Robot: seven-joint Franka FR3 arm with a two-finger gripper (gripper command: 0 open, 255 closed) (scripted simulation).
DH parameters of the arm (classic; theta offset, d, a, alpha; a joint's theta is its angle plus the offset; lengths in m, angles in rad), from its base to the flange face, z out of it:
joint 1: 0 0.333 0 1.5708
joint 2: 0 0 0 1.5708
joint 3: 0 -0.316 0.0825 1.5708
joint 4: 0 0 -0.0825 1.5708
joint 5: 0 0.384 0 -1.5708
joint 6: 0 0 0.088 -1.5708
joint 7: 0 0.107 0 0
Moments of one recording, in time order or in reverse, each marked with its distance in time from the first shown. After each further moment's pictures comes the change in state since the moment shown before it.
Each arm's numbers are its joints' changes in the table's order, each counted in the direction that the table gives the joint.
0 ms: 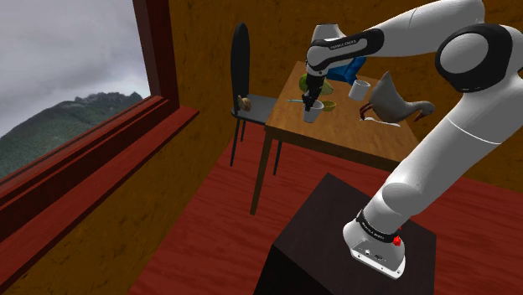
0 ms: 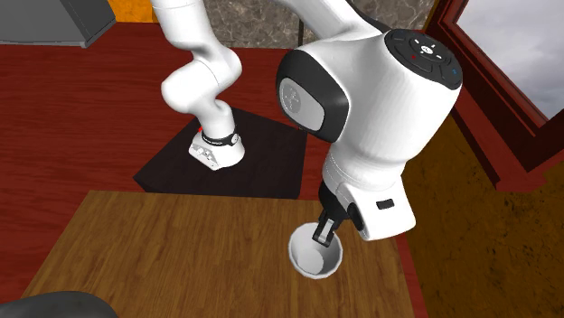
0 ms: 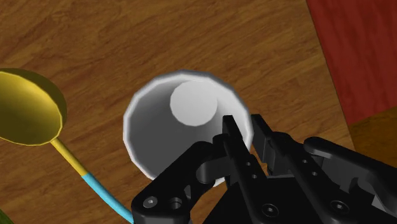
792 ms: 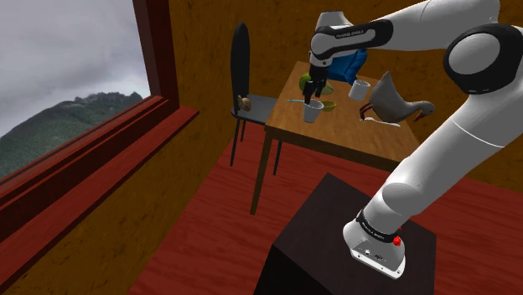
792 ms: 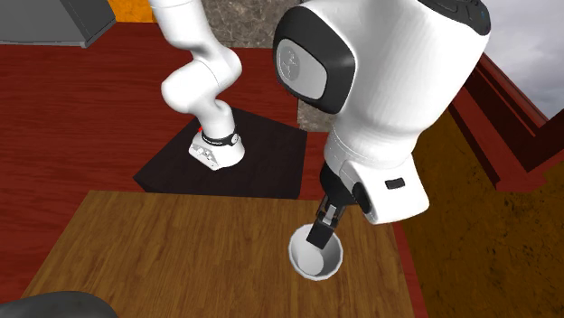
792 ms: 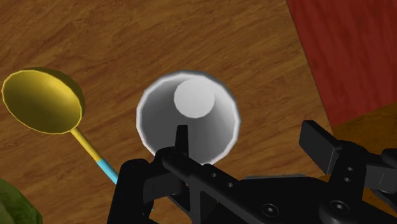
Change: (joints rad) arm 0.002 0.040 -0.005 -0.057 -0.004 0.097 -0.005
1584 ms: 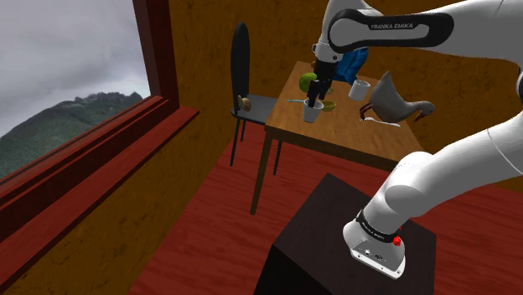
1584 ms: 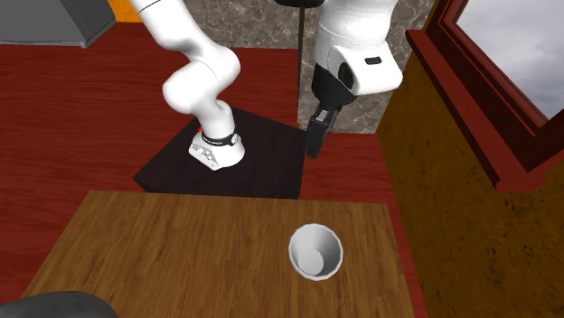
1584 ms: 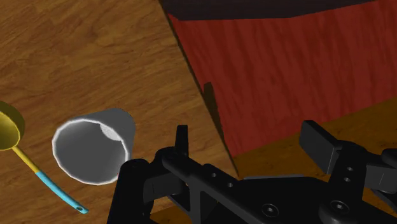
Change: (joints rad) arm 0.073 0.342 -0.135 0.193 0.021 0.160 0.132
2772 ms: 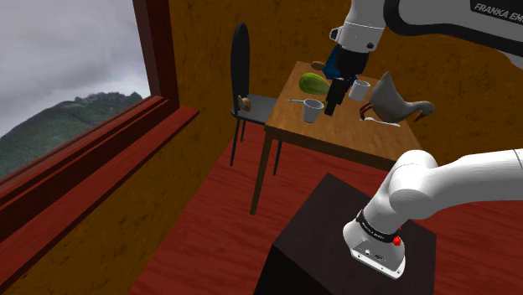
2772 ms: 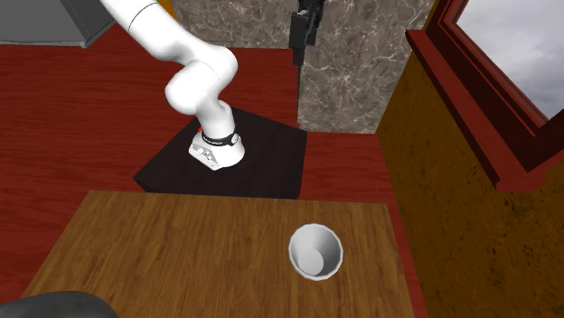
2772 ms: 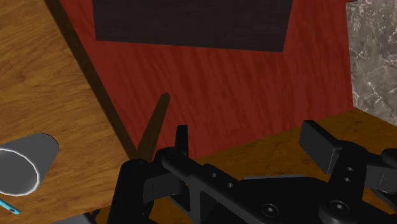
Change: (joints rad) arm 0.123 0.354 -0.210 0.050 0.174 0.296 0.182
